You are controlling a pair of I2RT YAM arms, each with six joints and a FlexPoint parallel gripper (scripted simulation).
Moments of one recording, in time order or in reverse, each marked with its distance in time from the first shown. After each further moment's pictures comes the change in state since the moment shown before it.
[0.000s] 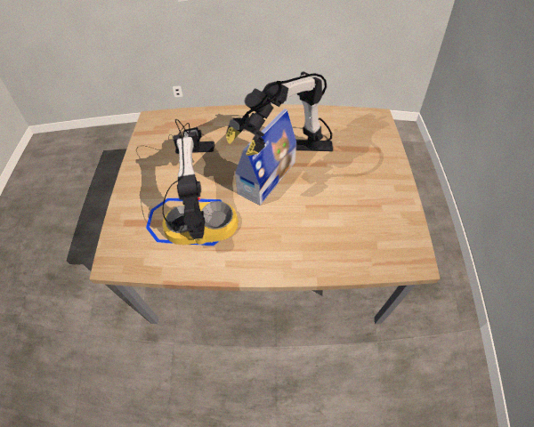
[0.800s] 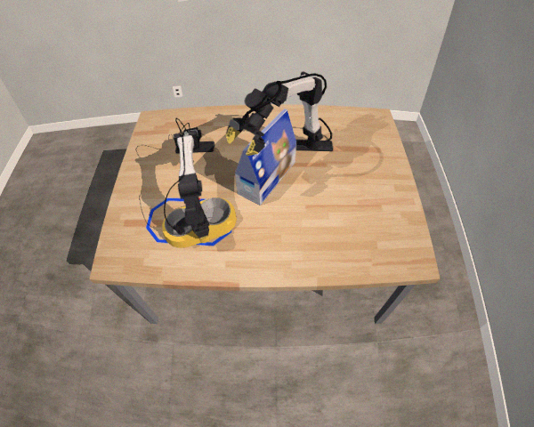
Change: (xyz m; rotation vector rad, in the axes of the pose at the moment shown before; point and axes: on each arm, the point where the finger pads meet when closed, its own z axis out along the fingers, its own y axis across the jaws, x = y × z) left arm 0.000 0.000 0.000 0.000 0.000 0.000; right arm 0.017 -0.005 -0.002 -0.004 0.079 -0.244
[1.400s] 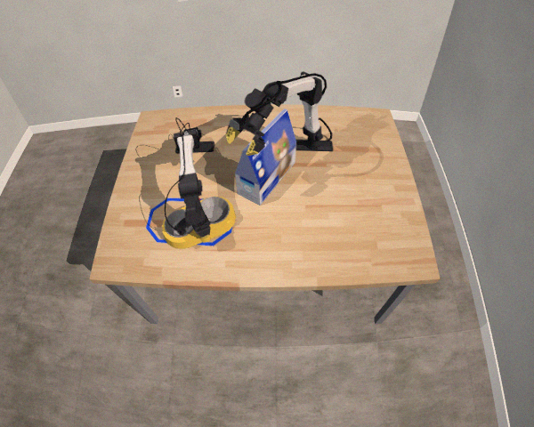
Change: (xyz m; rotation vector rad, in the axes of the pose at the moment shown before) left arm 0.000 0.000 0.000 0.000 0.000 0.000; right arm 0.005 -0.001 0.000 -0.002 0.022 -0.071
